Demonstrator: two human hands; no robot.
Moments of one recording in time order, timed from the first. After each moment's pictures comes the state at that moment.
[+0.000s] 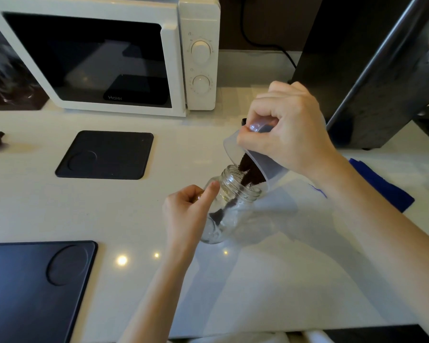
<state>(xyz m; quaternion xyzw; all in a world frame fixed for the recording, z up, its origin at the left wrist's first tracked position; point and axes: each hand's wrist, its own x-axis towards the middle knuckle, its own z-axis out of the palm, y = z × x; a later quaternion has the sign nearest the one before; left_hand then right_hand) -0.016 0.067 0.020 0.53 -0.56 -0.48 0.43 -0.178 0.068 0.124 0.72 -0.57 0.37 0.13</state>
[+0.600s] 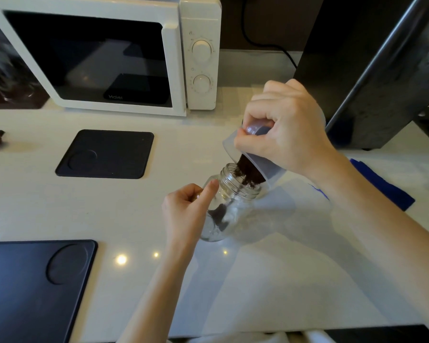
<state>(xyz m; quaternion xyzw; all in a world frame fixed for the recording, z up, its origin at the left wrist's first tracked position) -0.017 0.065 0.017 0.52 -0.55 -0.49 0.44 -0.175 0.066 0.126 0.74 -0.54 0.37 0.16</state>
